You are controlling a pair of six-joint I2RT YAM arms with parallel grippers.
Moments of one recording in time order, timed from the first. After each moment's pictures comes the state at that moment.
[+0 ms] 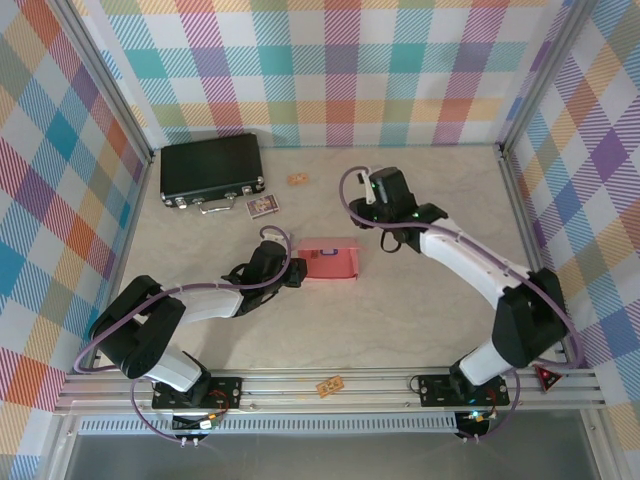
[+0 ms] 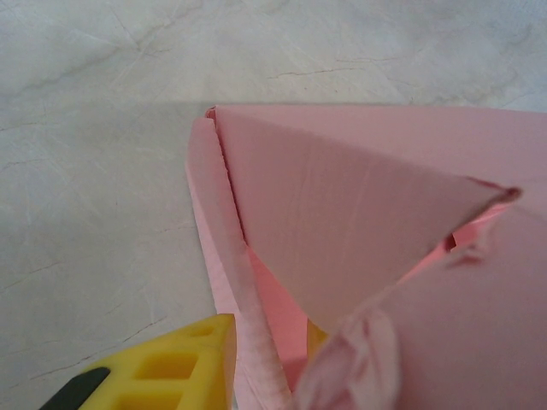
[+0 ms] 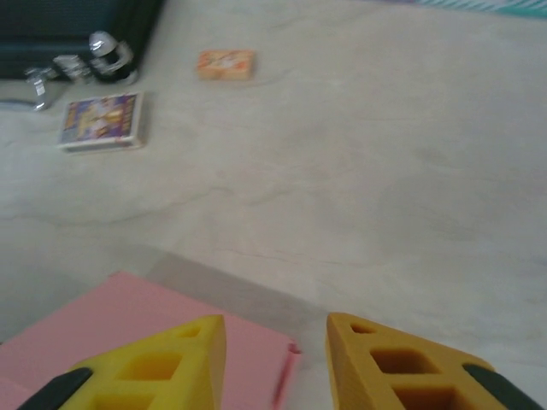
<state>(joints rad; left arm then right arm) -0.65 1.50 0.56 0.29 -0.05 -0.53 0.57 1.56 1.24 -0.40 0.03 0.21</state>
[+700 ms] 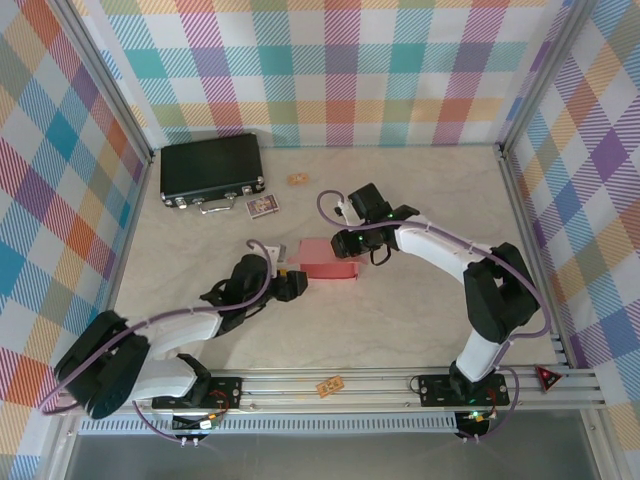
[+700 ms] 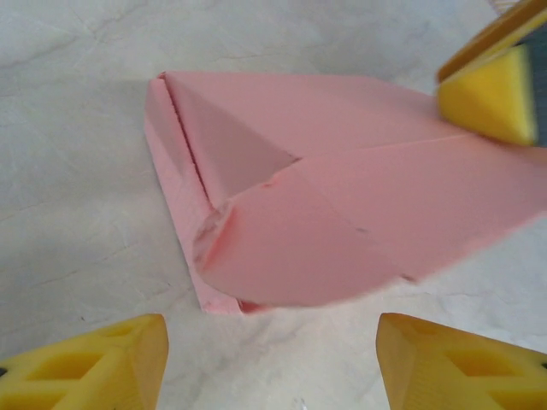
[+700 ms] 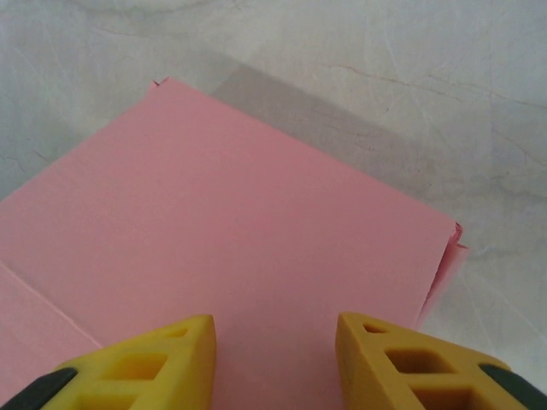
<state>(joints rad) -0.65 1.20 0.39 0.27 0.07 -0.51 0.62 1.71 1.23 -0.55 -0.19 0.18</state>
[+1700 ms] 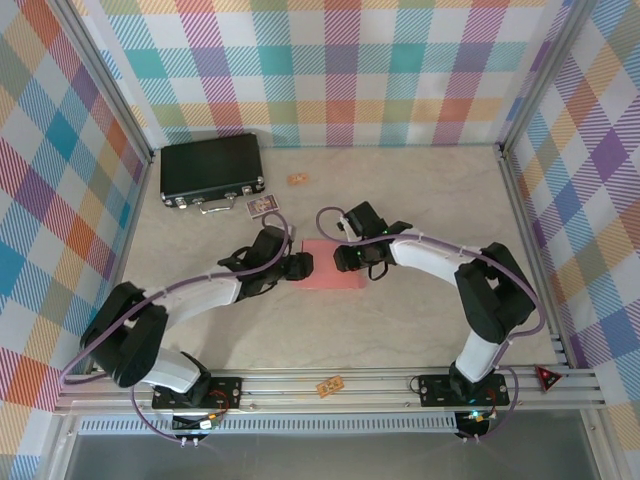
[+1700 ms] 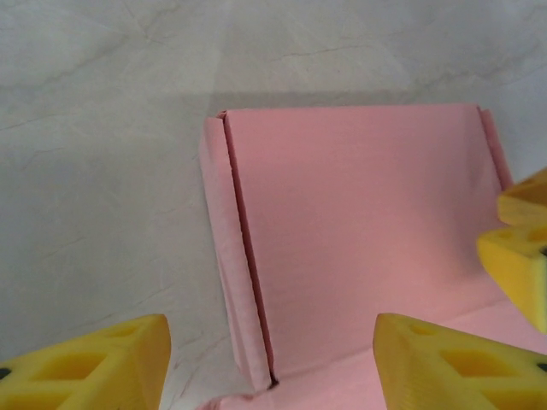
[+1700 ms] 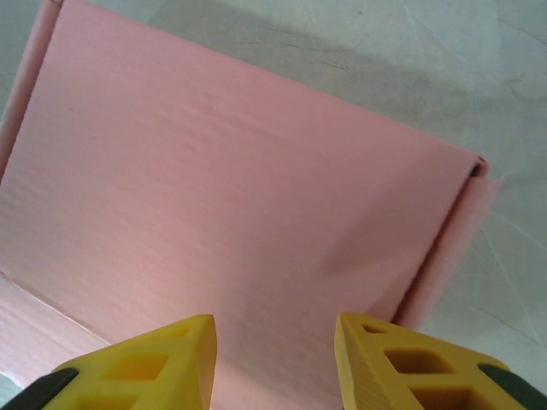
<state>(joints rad) -0.63 1.47 0.76 -0.10 -0.02 -0.53 0.66 1.71 1.09 -0.45 -0.10 0.29</state>
